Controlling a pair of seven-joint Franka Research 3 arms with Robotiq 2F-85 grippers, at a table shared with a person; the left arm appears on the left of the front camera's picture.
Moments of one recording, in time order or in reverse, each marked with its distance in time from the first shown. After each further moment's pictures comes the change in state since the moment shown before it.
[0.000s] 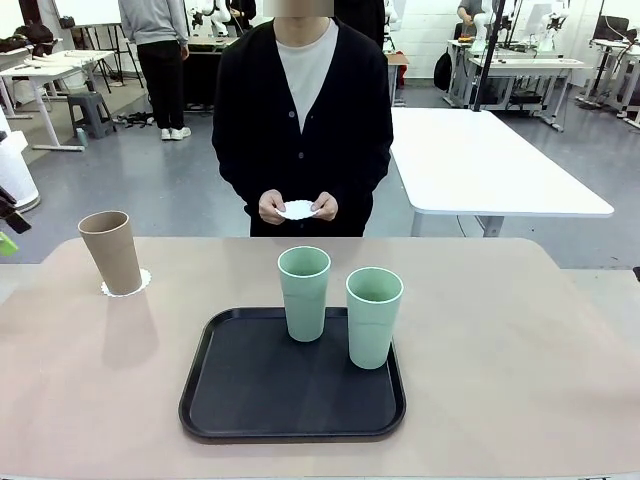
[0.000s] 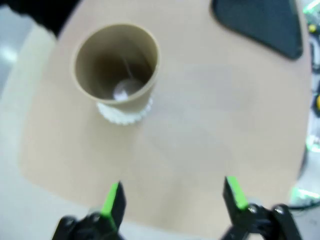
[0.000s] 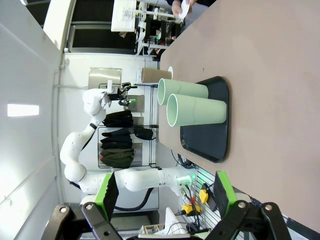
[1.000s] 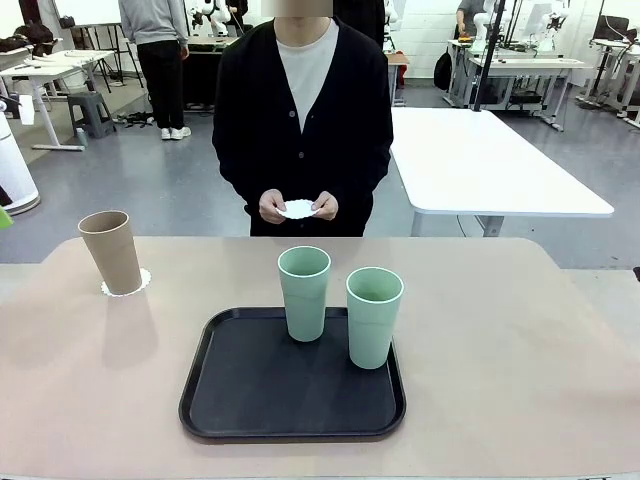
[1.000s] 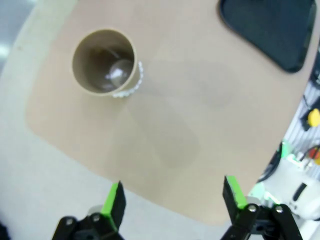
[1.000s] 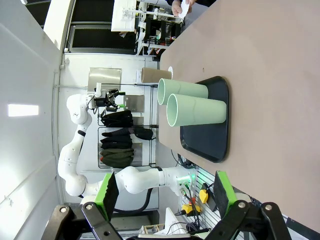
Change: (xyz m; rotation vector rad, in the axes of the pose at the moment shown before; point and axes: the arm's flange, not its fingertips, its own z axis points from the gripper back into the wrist) left arm 0.063 -0.063 0.049 0.095 0.166 0.196; right arm 0.000 0.000 0.000 0.000 0.000 0.000
